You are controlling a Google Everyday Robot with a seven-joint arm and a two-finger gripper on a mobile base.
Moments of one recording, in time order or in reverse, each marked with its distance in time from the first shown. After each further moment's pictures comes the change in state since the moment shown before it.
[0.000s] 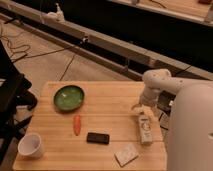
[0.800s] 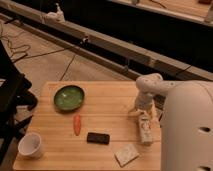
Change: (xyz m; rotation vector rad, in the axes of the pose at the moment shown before) arm 0.004 0.008 0.030 0.058 0.006 -0.055
